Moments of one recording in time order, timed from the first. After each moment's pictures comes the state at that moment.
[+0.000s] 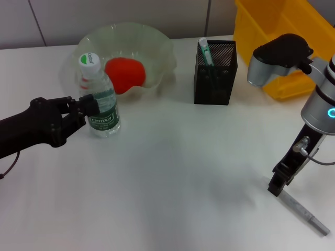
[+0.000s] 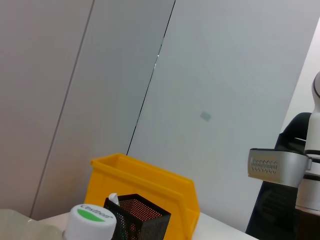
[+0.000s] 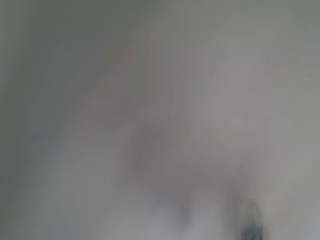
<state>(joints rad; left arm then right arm) -0.39 -2.07 0.84 0.69 1.64 1.62 -1.40 0.76 2.08 -1.25 -1.10 -2.77 -1.86 2.66</state>
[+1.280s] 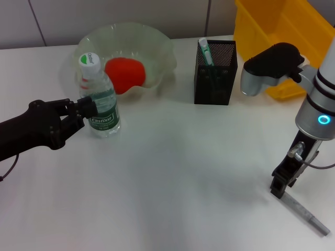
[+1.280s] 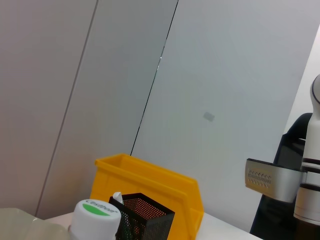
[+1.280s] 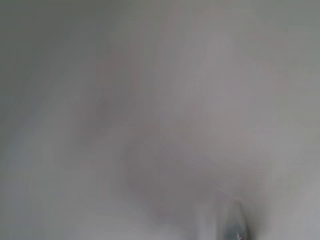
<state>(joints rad) -0.39 -2.06 0.82 0.66 1.64 1.62 -1.38 0.78 2.08 -1.33 -1.03 -2.79 -1.79 2.72</state>
